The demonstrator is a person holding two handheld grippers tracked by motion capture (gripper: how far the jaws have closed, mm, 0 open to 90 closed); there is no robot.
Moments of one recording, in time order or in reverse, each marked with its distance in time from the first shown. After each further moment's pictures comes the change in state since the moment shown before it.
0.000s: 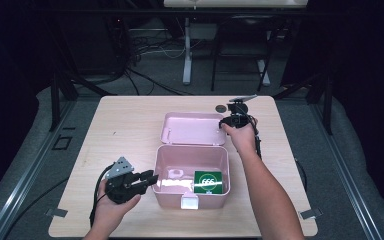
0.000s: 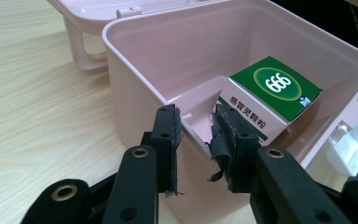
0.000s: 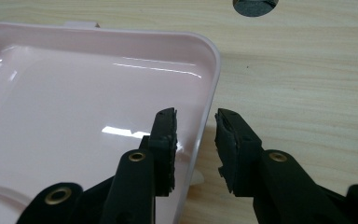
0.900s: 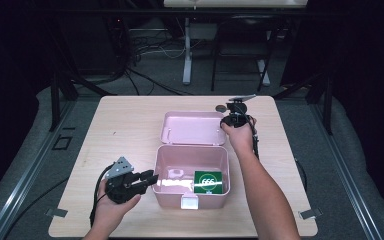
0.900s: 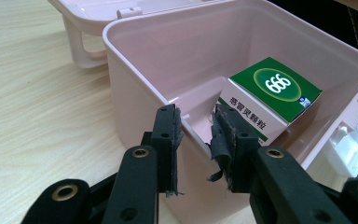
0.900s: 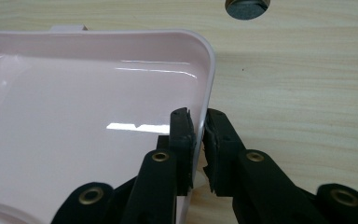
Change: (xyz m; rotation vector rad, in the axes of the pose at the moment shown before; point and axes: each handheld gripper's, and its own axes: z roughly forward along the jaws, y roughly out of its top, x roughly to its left) left arm 0.001 0.000 0.000 -0.002 -0.002 -0.003; right arm 0.005 0.001 0.000 -0.018 -0.036 0.030
